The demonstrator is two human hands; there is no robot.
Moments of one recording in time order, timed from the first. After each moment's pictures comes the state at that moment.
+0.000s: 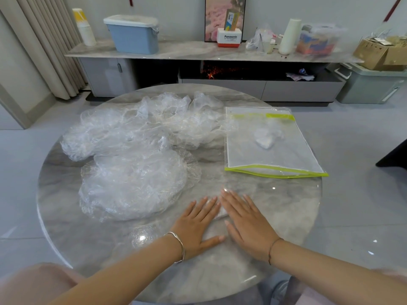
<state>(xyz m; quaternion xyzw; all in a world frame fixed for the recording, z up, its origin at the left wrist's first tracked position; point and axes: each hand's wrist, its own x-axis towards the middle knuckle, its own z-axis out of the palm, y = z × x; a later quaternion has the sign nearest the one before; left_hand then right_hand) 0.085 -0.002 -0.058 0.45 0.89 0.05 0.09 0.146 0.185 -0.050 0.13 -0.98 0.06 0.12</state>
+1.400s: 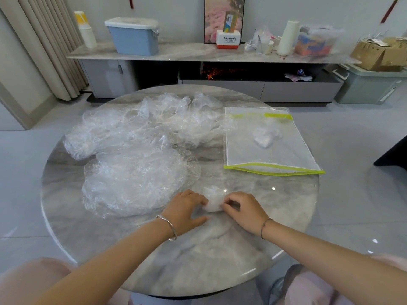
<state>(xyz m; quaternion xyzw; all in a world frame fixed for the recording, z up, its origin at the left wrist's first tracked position) 0.061 -0.015 -0.034 0.38 0.89 0.24 0.09 0.122 0.187 -0.039 0.02 -0.93 0.36 0.05</state>
